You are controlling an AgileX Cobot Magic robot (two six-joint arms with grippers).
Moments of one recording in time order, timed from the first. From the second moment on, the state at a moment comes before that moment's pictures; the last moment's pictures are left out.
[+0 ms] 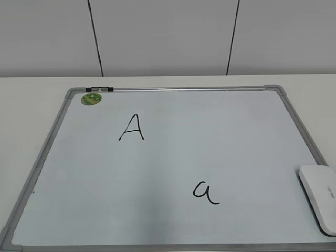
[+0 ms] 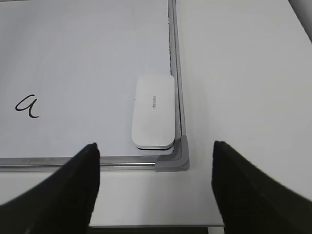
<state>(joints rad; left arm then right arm) -0.07 0.01 -0.51 0.00 1.09 0.01 -0.04 -0.02 -0.49 0.05 1.14 -0.06</state>
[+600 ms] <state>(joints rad) -0.07 0.01 -0.51 0.00 1.09 0.01 -0.04 -0.02 -0.49 0.05 1.14 -0.06</state>
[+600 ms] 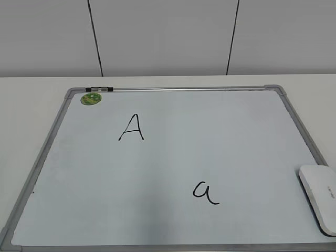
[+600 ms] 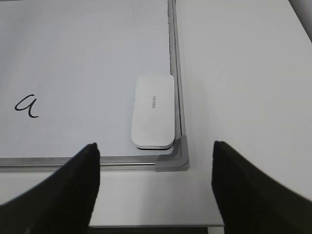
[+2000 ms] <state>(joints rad) -0.07 1.46 -1.12 -0.16 0.99 0.00 -0.04 -0.02 -0.49 0.05 1.14 -0.06</state>
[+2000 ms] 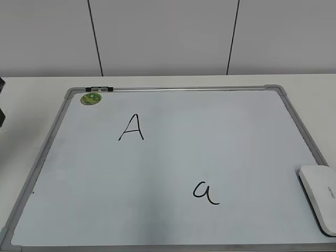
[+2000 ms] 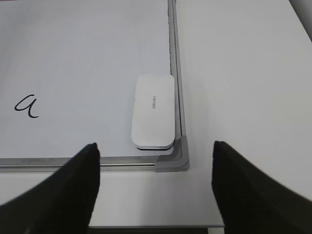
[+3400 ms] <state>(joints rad) -0.07 2.14 -1.54 -0.12 1.06 -0.01 -0.04 -0.02 -0.49 0.05 1.14 -0.06</state>
